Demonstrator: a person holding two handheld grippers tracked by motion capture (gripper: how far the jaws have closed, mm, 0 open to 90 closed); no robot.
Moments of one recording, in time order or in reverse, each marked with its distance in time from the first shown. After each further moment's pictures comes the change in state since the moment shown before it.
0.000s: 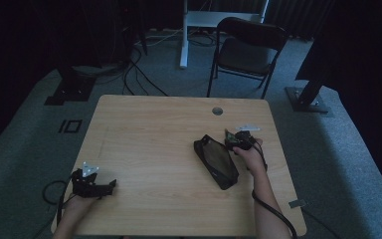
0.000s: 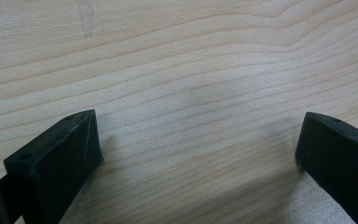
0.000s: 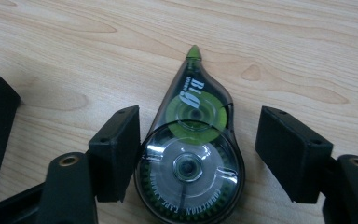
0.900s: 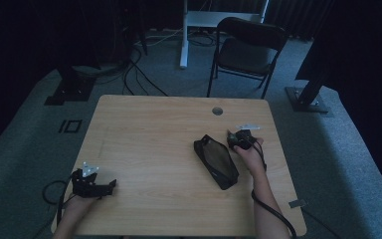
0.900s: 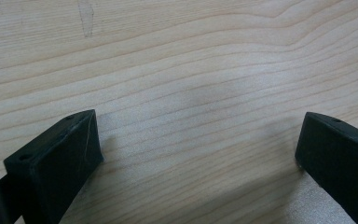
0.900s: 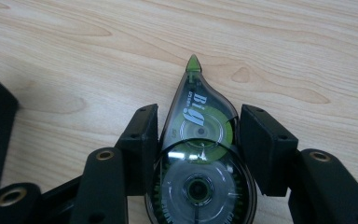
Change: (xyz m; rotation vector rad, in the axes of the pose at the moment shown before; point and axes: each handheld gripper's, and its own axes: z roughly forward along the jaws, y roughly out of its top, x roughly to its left) left arm 0.000 0.000 0.000 0.000 0.000 0.000; right arm 0.002 0.005 -0.008 0.010 -0.036 0.009
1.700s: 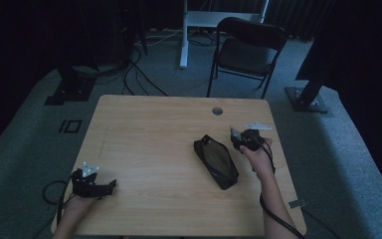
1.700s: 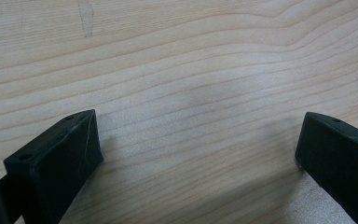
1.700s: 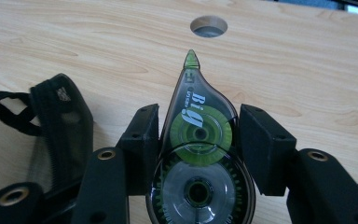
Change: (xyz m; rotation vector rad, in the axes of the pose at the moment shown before) left arm 0.000 0.000 0.000 0.000 0.000 0.000; right arm 0.005 0.012 -0.061 -0.085 0.053 0.019
